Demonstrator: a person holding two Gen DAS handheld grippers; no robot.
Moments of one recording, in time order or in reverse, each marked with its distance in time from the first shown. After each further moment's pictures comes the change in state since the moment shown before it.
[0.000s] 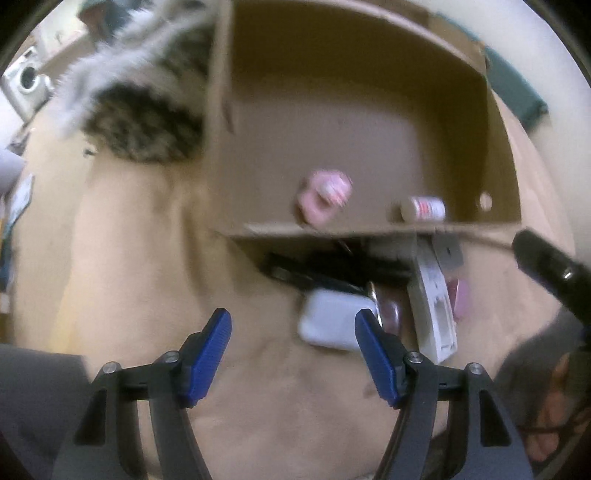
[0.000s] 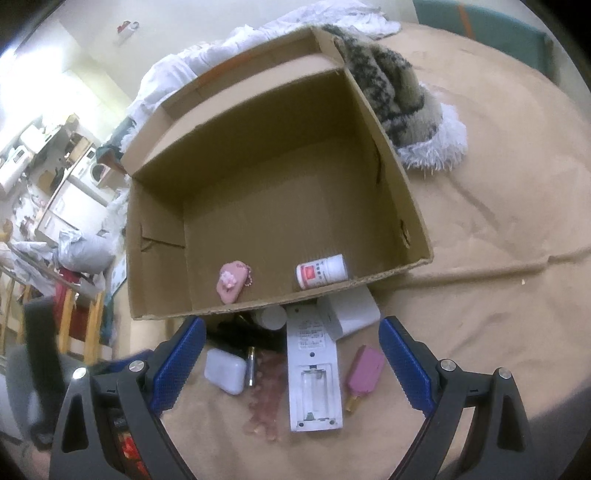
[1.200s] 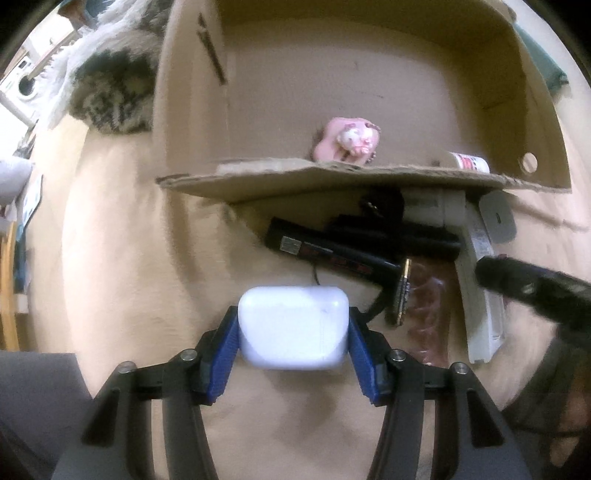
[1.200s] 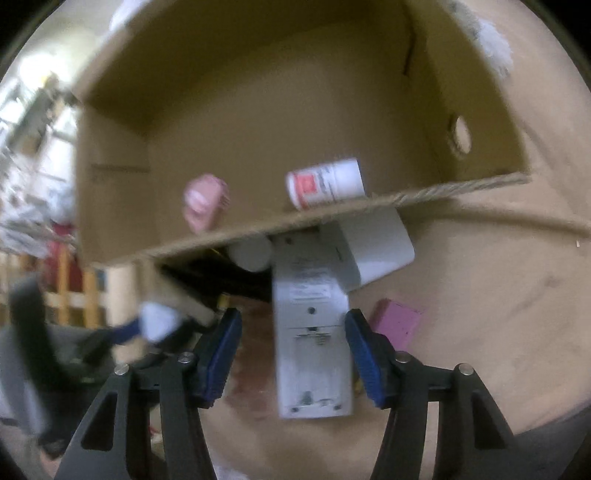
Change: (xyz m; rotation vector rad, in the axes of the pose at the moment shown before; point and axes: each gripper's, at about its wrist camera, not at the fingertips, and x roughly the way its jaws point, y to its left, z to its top) left arm 0.026 0.006 -0.005 0.020 0.081 0.111; right arm 0.080 -0.001 -0.012 -0.022 0.347 -0.036
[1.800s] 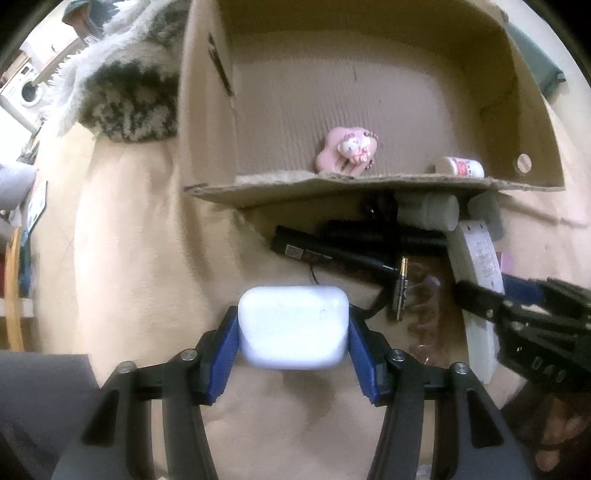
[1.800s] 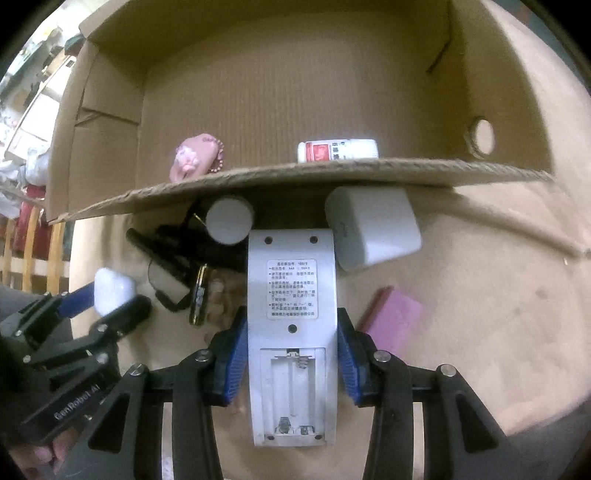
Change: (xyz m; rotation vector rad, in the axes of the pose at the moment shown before) left arm -0.011 -0.005 -0.007 0.014 -0.032 0.016; right arm 0.012 0.027 -0.021 -0.107 0.003 -0.129
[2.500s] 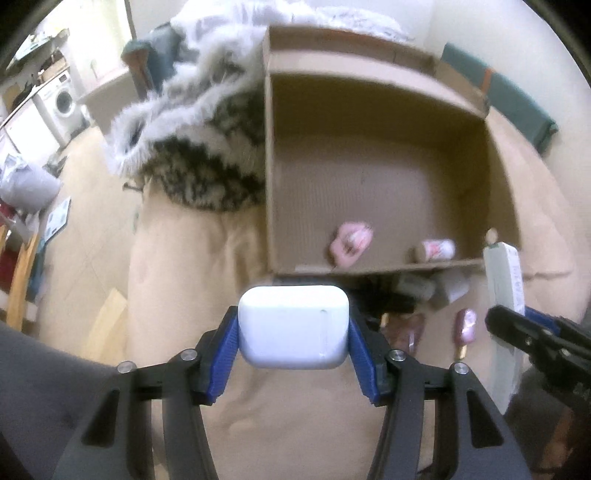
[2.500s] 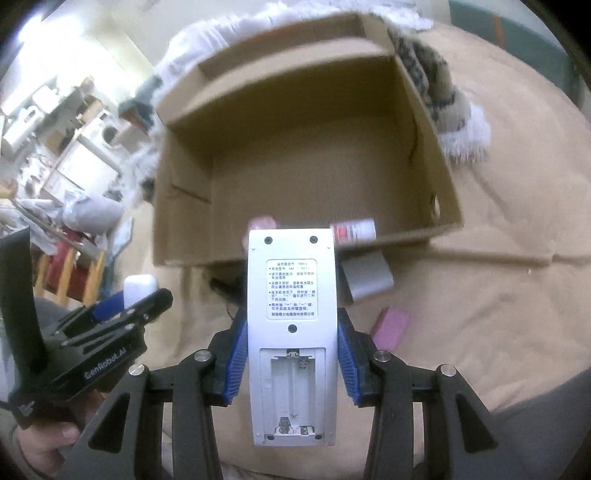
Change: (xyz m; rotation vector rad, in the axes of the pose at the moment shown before) left arm -0.095 0.023 -0.004 -0.082 -0.266 0.016; right arm -0.095 -0.006 -0.017 0.021 -0.290 0.133
